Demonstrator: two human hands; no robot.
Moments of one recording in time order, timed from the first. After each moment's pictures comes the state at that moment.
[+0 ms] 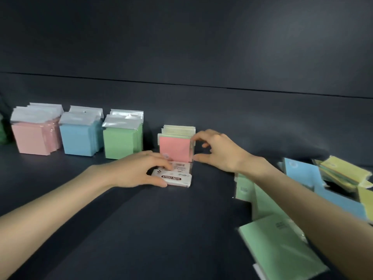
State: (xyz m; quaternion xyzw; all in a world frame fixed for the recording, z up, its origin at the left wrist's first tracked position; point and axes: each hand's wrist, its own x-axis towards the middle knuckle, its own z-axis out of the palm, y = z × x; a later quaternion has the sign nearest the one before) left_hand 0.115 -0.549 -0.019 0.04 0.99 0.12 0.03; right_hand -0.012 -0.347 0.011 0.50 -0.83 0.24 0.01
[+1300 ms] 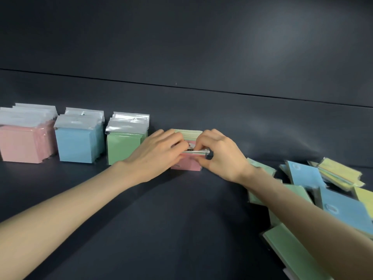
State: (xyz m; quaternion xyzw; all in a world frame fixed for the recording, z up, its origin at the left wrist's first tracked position) left_hand 0.088 -0.563 -0.012 0.20 0.90 -0.14 -0.37; right_hand -0.002 -0.379 -0.007 0.53 -0.78 0.24 0.23
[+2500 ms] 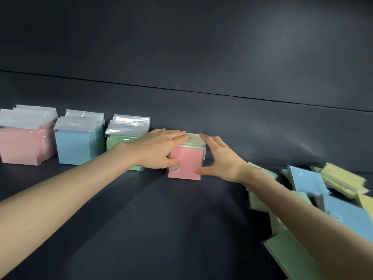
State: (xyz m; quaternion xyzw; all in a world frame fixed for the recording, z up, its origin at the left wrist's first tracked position) left_hand 0.069 -0.571 0.013 0.08 0.99 -0.07 -0.06; right_hand -0.020 -0.379 -0.009 0.42 -0.88 0.23 0.00
